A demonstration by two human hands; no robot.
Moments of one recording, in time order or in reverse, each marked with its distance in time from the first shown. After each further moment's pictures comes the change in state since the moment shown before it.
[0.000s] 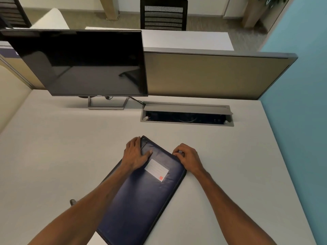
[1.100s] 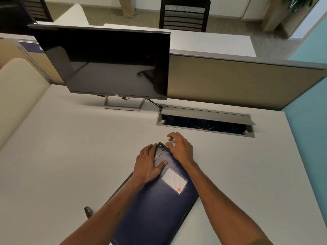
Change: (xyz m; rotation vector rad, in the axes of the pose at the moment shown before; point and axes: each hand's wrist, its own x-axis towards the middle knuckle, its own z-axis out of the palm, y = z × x) left_hand -0.012 -0.028 0.016 -0.066 0.105 0.118; right_hand 0.087 -0.079 0.065 -0.126 0.071 0.031
